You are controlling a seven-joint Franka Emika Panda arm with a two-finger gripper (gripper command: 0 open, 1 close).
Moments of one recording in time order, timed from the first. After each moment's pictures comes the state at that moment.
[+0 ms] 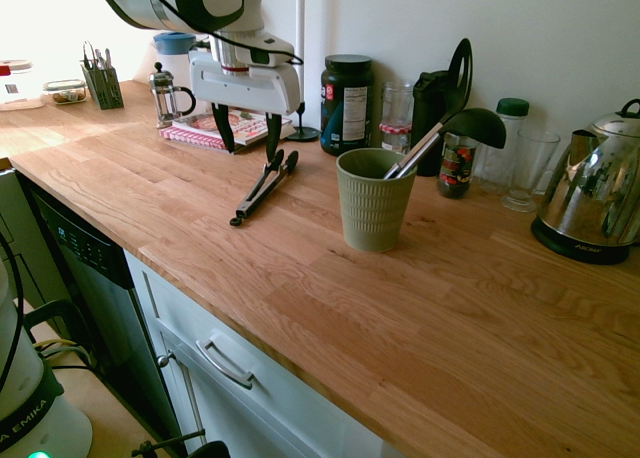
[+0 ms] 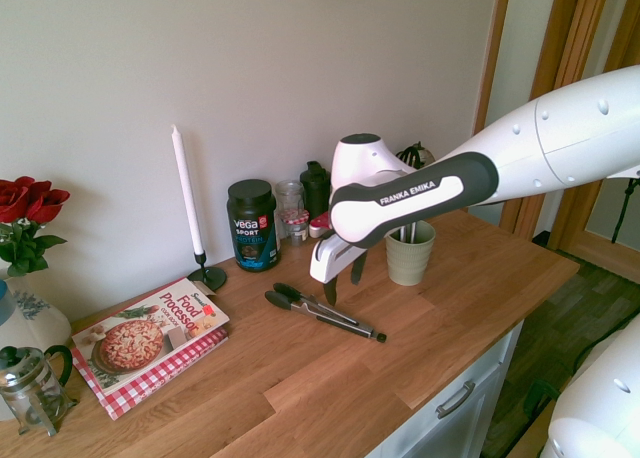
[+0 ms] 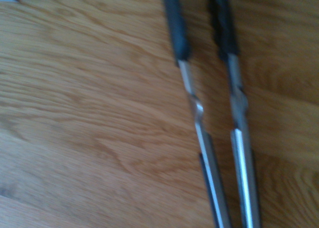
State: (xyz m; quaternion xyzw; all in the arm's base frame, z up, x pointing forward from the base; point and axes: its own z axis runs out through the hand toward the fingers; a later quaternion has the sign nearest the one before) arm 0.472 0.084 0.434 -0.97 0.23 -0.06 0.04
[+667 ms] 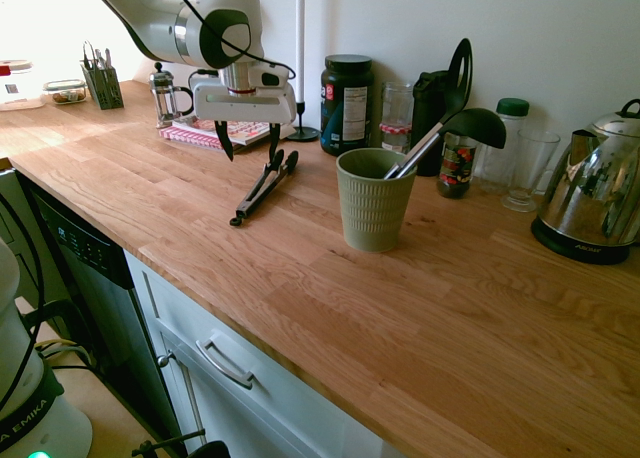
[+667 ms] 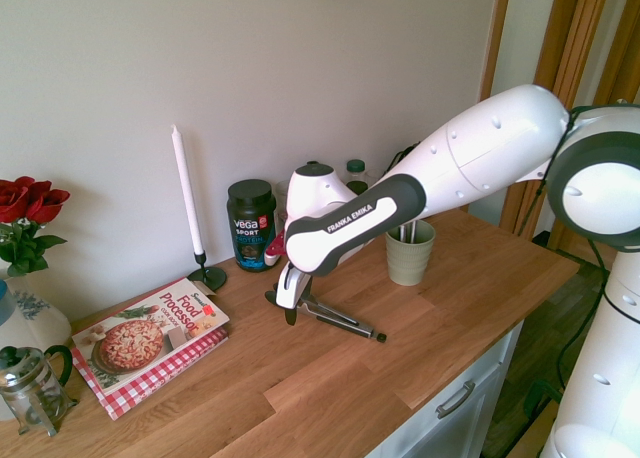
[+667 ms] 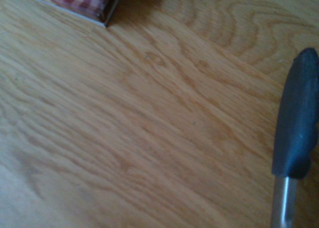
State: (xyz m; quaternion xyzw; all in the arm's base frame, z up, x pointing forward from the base) arm 0.533 0.123 0.364 -0.99 0.11 -0.08 0.04
